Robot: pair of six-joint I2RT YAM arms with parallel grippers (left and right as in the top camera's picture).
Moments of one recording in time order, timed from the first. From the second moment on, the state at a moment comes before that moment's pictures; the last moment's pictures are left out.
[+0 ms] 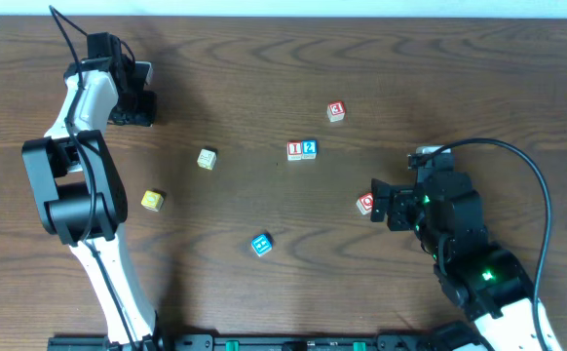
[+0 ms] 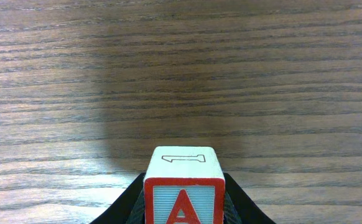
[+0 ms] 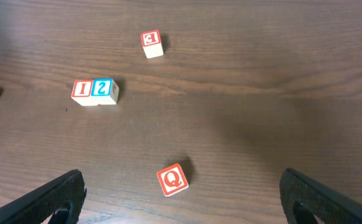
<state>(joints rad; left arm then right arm) 0.17 2.28 1.77 -0.82 0.10 0.24 0.36 0.87 0.72 -0.57 0.15 0.27</state>
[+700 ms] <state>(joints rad) 0.01 2.21 1.82 -0.85 0.09 0.16 0.36 0.87 0.72 -0.57 0.15 0.27</state>
